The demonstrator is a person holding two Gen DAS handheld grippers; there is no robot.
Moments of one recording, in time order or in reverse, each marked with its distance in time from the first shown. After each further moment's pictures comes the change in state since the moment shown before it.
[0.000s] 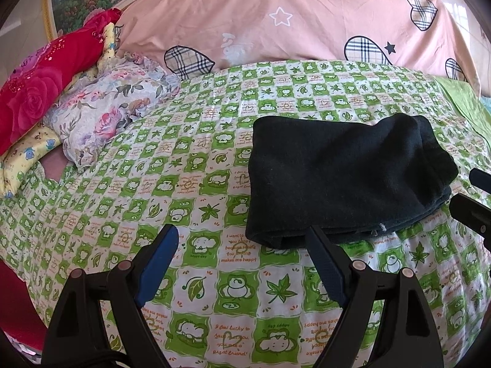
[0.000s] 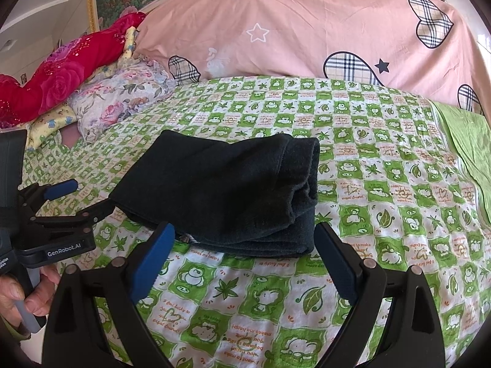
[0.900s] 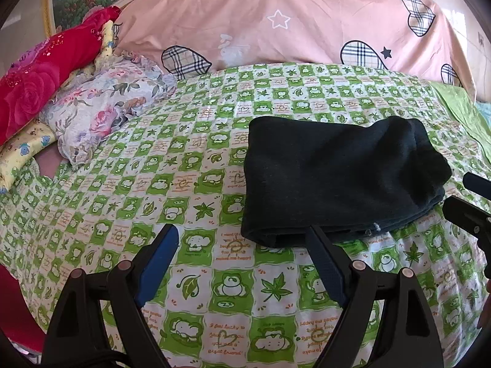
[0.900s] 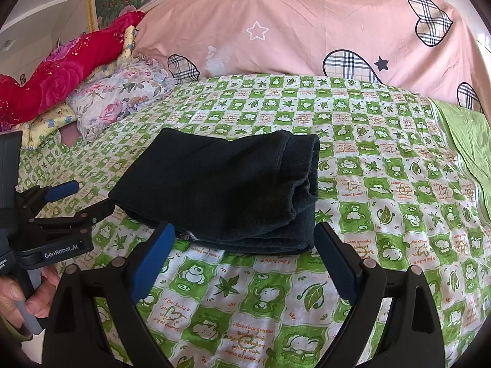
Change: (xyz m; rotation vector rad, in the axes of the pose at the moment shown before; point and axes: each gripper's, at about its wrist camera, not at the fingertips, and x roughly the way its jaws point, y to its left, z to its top) left arm -0.001 0.001 -0.003 -0.012 -0.010 -0.031; right arm 0.002 -0.001 0.000 -0.005 0.005 0.003
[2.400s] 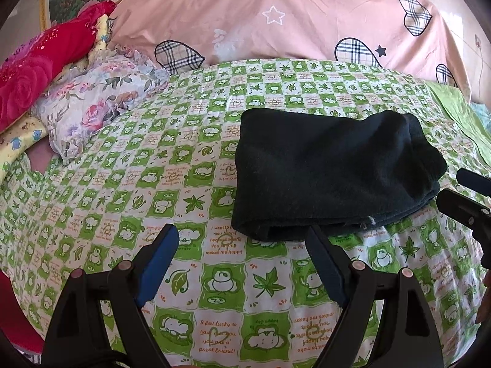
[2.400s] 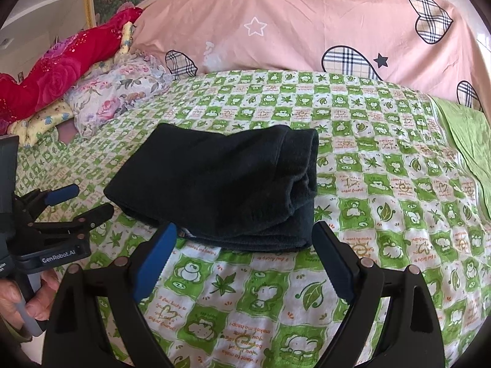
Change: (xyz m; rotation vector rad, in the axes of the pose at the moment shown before) left arm 0.004 -0.002 -0.005 -0.007 0.012 -0.044; right arm 0.006 -0.006 -0.002 0.003 0.012 -0.002
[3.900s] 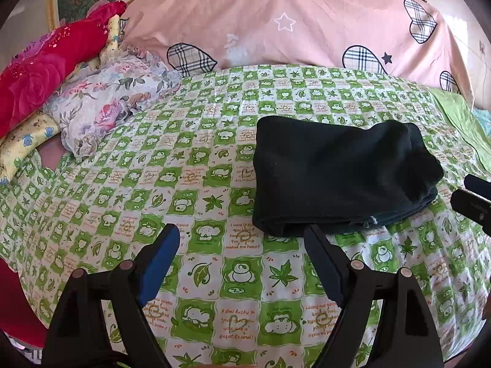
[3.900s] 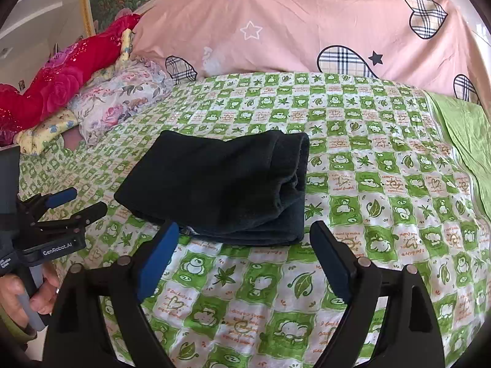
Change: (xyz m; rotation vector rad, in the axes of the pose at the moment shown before) left arm -0.023 0.013 -0.001 -0.027 -0.007 0.026; right arm -0.019 -0.007 0.002 0.031 0.009 0.017
